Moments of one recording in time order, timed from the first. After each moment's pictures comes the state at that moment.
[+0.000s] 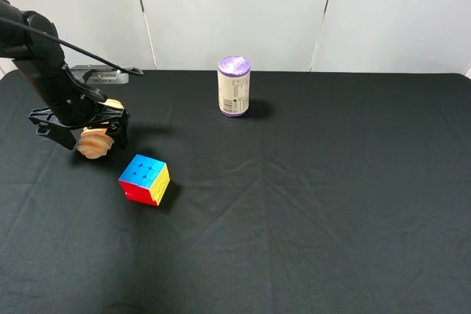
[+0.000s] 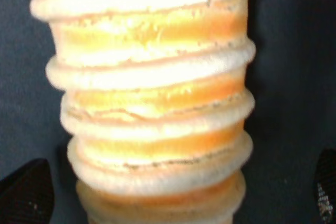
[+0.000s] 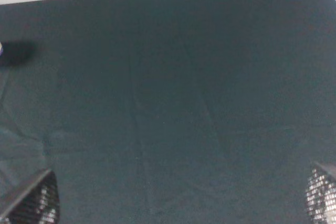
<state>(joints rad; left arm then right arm) -0.13 1.98 -1.12 -0.06 0.55 -0.01 -0.04 -0.01 -0.49 0.02 1.03 0.01</state>
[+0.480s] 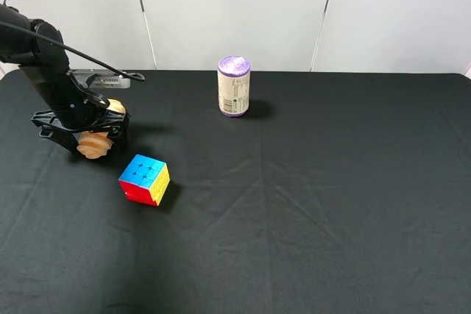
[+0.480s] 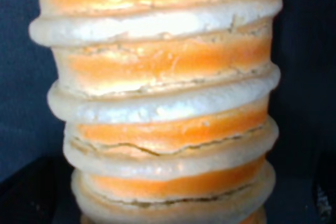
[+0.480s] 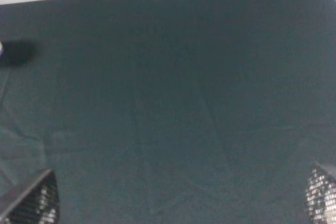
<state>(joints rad) -0.13 2.01 -1.12 -0.03 0.53 -0.02 -0.04 -0.01 -0.49 0.02 1.03 0.01</state>
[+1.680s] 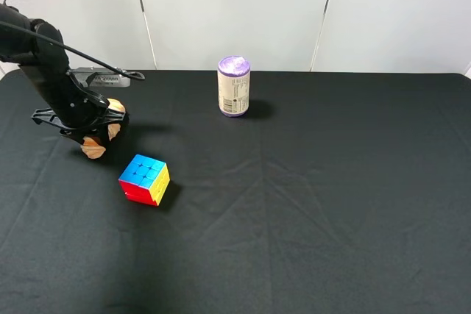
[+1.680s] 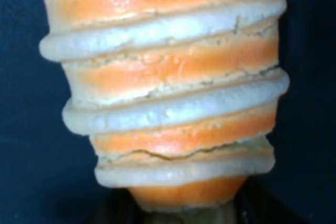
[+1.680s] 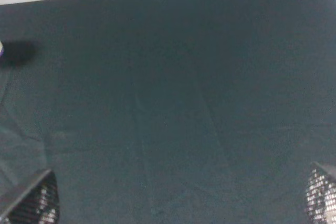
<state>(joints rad) -0.13 1.99 -1.12 -0.02 0.52 -0.02 -0.04 -0.01 -0.49 0.02 1.03 0.01</state>
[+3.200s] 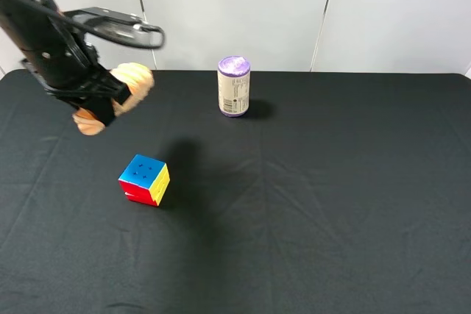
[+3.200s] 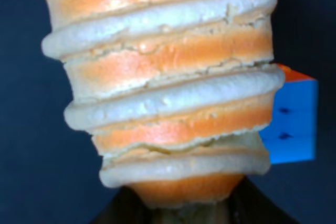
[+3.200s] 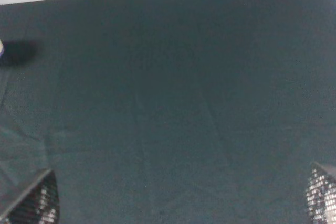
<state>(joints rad) -0.40 1.61 -1.12 -0.02 0.86 0.12 -0.04 -0.01 -0.49 0.02 1.03 0.01</state>
